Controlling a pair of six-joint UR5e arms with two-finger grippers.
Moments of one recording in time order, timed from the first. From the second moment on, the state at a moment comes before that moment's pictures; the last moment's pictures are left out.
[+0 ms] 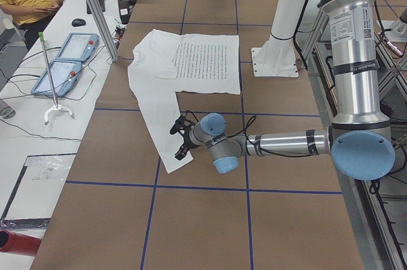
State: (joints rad) left arm -0.99 -1.40 -1.50 -2.81 -1.94 -0.57; right arm 1.18 -1.37 2.03 -1.64 2.15 0.44
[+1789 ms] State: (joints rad) left arm -0.89 -1.41 -1.38 -2.96 -1.88 -0.58; right arm 1.19 -1.40 2.02 -1.60 2.15 0.43
